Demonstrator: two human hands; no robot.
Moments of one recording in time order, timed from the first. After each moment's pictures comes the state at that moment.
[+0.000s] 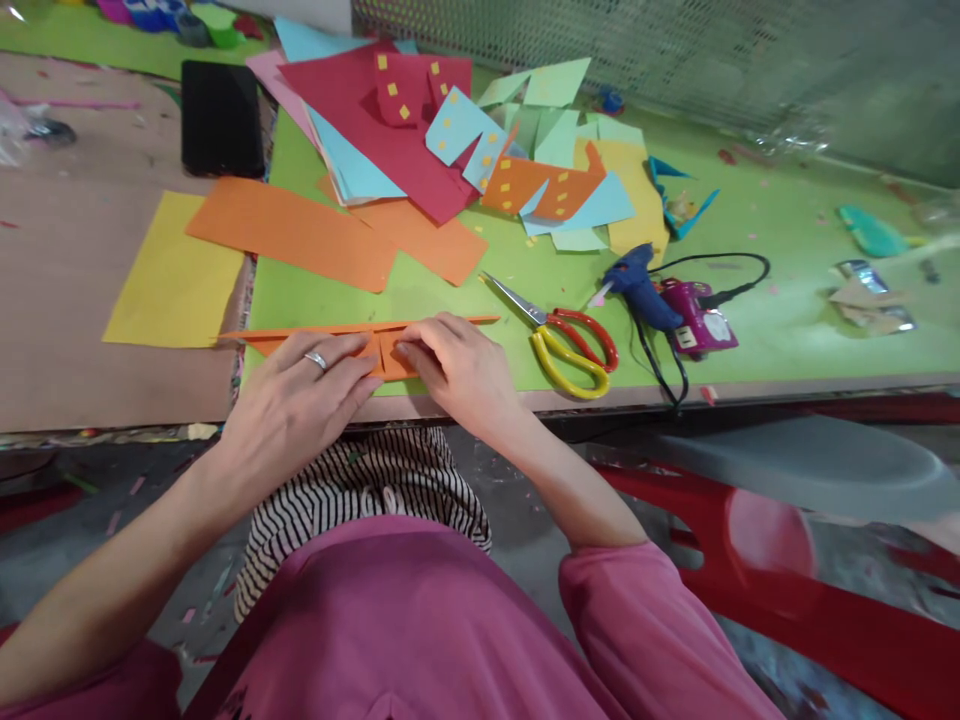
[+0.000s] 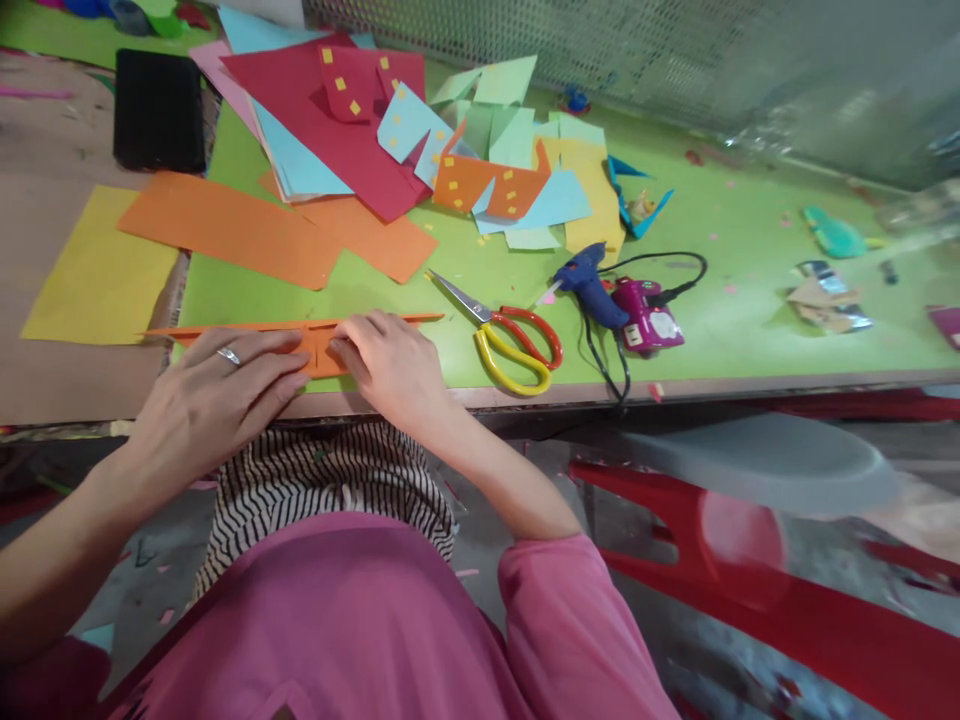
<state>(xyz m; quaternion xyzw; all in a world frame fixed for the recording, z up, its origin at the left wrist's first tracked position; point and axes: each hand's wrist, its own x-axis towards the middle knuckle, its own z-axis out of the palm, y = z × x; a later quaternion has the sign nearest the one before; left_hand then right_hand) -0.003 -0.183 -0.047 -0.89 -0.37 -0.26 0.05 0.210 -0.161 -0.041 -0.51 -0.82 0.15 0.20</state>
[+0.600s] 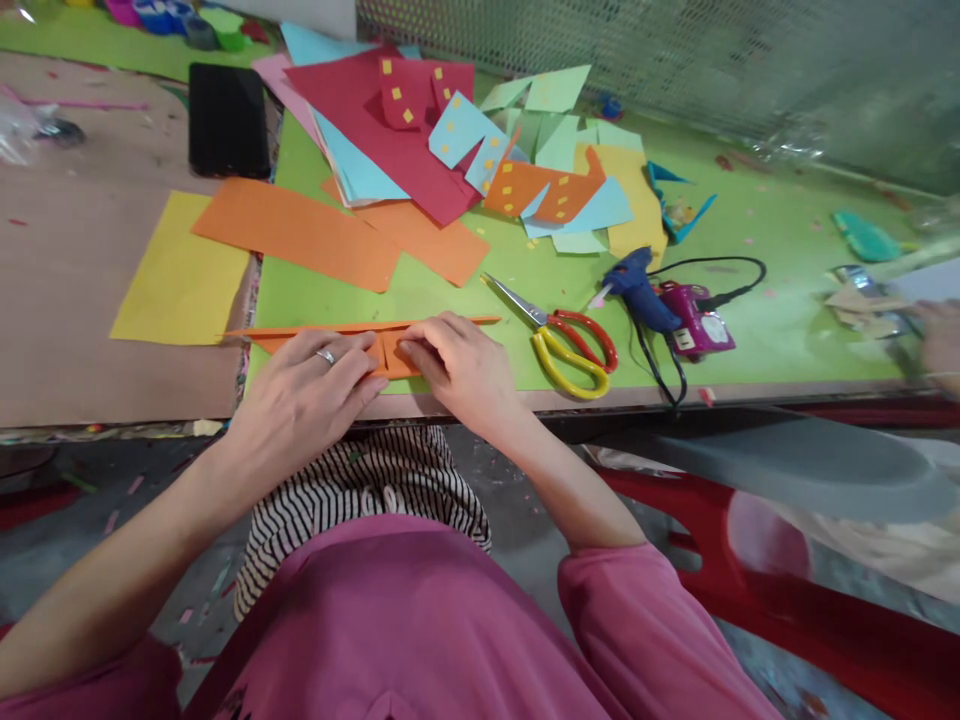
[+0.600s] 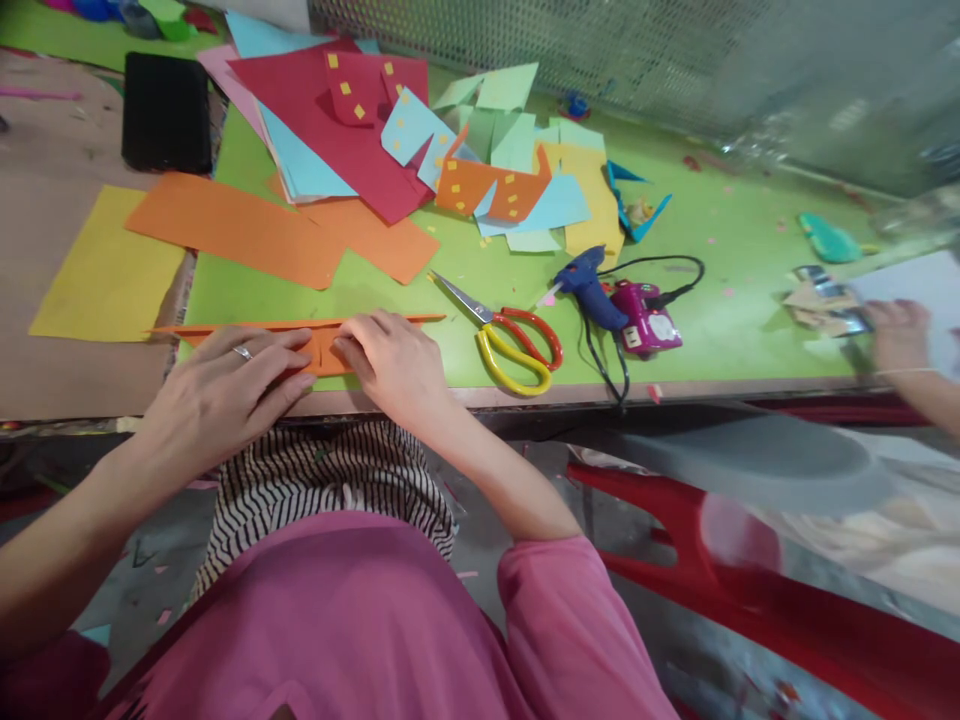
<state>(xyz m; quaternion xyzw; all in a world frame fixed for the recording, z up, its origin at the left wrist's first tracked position) -0.004 -0.181 -0.051 -0.88 -0.40 -0.26 -0.01 0.211 -0.161 -0.043 -0.51 -0.82 0.14 0.20</state>
